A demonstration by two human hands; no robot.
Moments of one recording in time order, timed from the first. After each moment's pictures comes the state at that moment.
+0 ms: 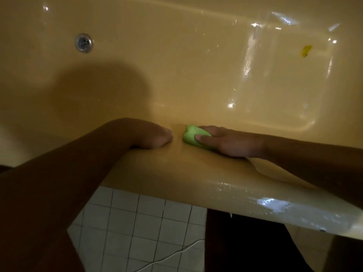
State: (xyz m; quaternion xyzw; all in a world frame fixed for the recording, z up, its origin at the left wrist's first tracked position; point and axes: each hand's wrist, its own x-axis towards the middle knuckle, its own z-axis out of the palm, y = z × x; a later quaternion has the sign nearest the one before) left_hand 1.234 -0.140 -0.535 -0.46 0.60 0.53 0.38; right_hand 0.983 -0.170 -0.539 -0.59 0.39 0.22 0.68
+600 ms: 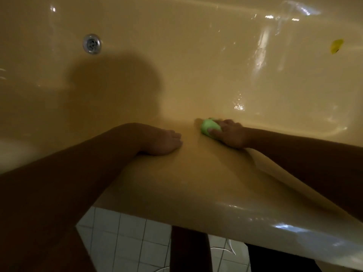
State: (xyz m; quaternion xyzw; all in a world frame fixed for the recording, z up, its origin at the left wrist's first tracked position) left_hand 1.243 -0.149 -0.548 -0.50 0.54 0.55 0.39; right_hand 1.006 -0.187 -0.656 -0.63 0.46 0.33 0.53
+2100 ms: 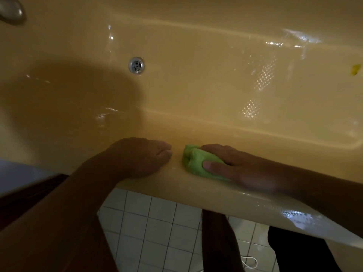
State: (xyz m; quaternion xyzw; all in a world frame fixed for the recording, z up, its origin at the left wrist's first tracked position) left_hand 1.404 -0.108 -0.424 -0.57 0.58 0.49 0.31; right_hand 1.144 -0.150 -0.439 -0.58 0.33 0.20 0.72
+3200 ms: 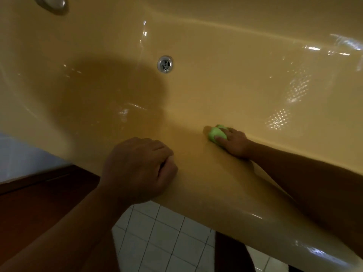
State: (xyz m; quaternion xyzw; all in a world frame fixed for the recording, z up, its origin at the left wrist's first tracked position) left_hand 1.423 -0.047 -0.428 -0.69 0.69 0.22 0.03; right_hand 1.197 -0.174 -0.684 -0.67 0.44 0.28 0.53
